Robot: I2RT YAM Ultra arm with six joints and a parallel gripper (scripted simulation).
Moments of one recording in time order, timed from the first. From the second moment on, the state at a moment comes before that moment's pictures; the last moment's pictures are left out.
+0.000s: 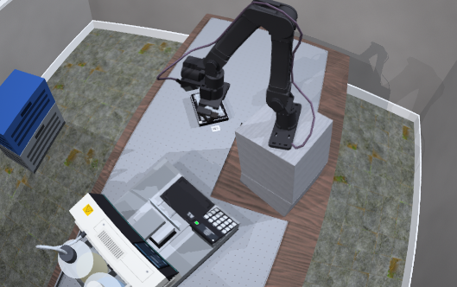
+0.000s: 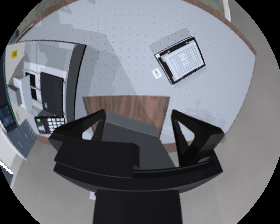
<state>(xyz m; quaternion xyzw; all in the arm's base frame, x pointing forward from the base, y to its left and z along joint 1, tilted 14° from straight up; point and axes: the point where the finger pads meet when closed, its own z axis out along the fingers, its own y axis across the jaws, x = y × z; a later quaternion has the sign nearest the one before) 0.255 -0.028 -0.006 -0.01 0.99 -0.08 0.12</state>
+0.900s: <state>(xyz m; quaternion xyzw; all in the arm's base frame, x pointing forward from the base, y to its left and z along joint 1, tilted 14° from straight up) 0.224 -0.008 -0.011 0.01 0.99 -0.05 0.11</state>
